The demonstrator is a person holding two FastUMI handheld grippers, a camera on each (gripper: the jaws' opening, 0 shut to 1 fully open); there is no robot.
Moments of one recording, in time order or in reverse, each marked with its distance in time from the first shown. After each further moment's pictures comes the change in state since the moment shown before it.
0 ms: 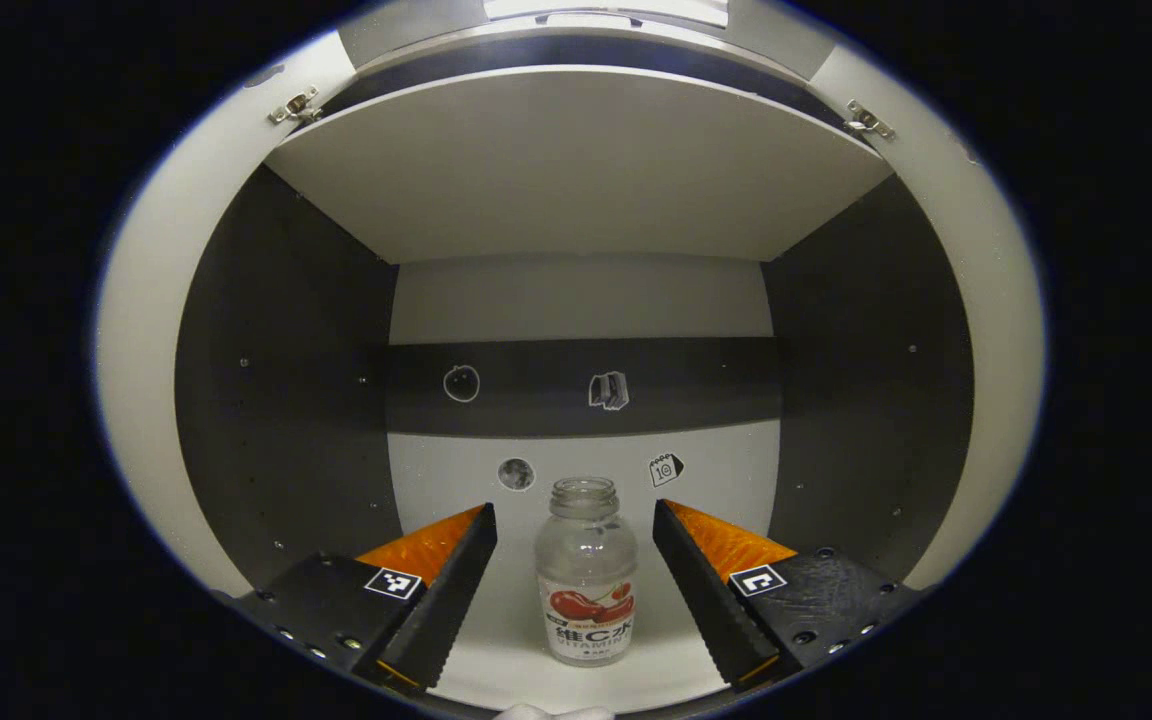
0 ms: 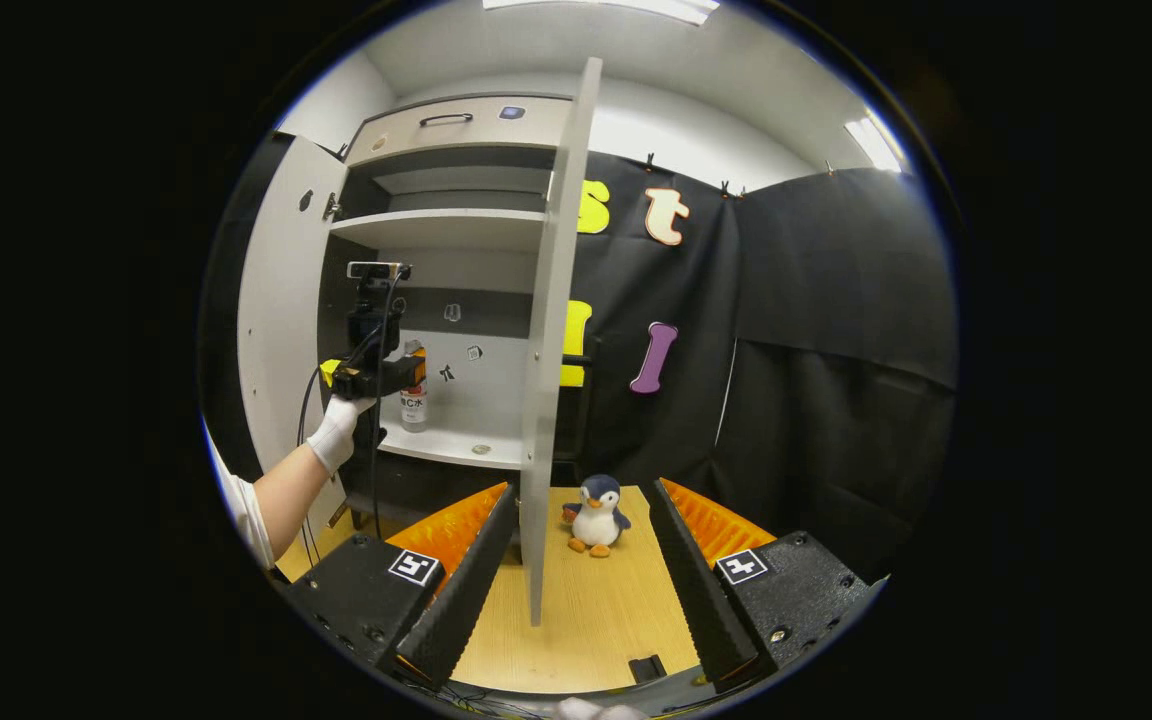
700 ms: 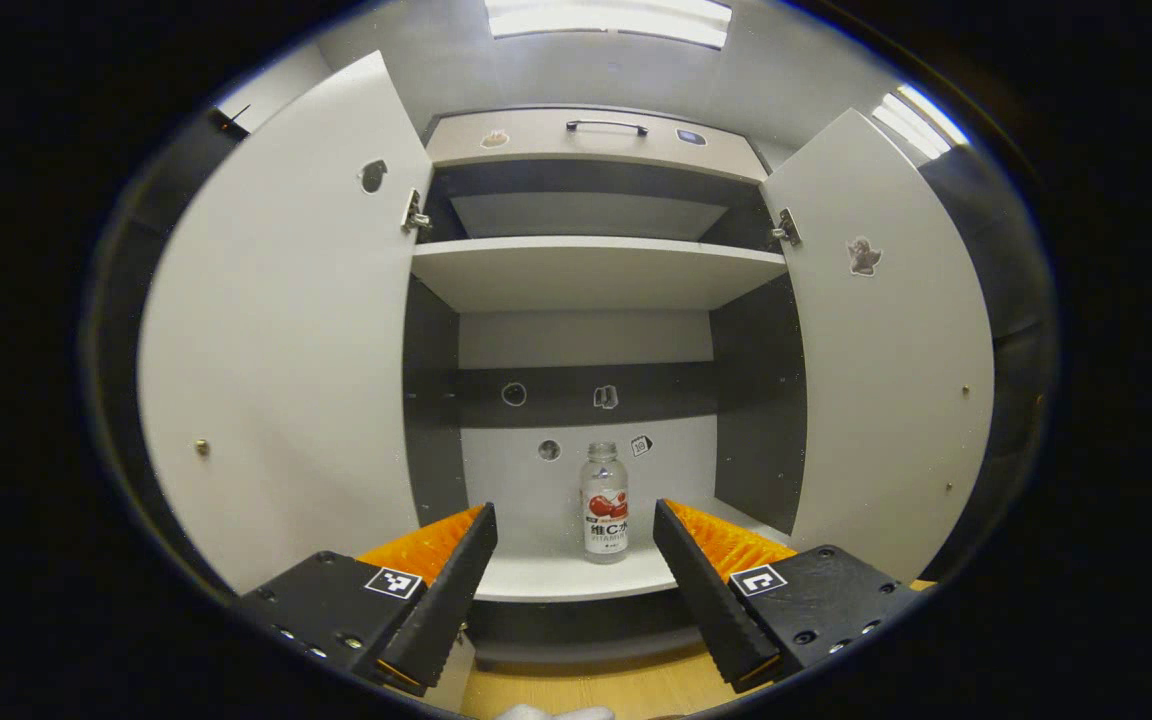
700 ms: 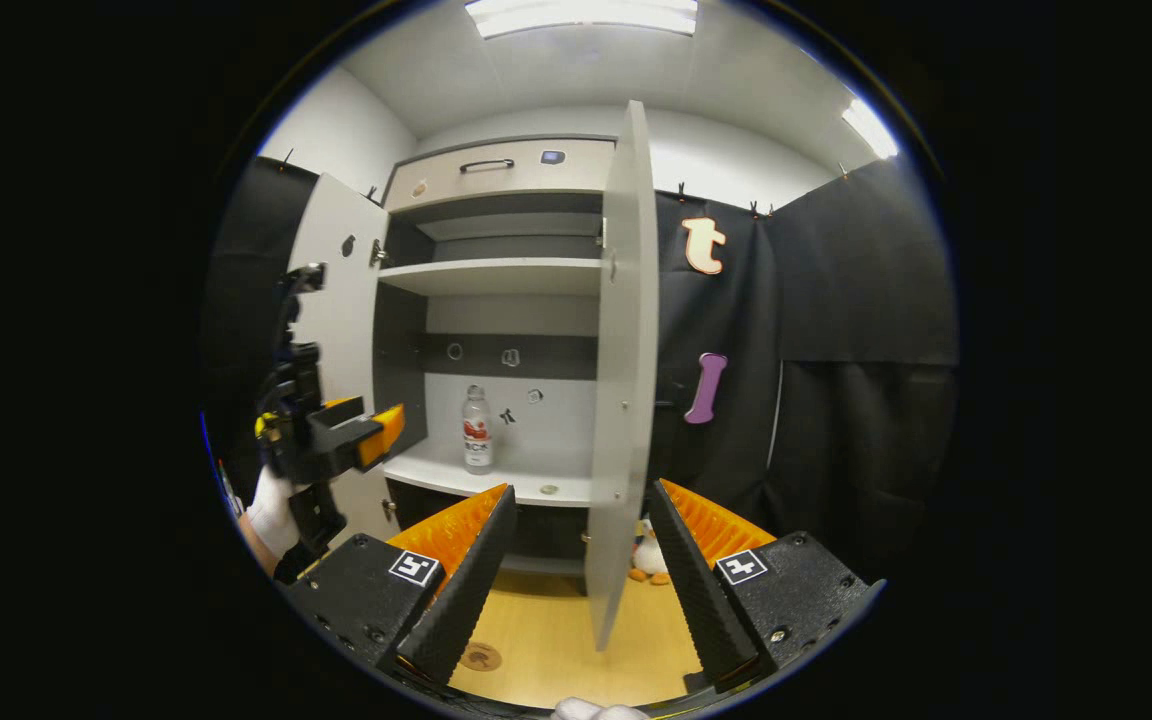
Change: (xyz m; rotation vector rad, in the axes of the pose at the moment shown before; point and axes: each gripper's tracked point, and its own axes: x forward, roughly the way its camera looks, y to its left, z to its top) left arm -0.199 0.027 0.042 0.030 0.003 -0.092; right arm -0.020 0.058 0.026 0.033 -0.120 0.141
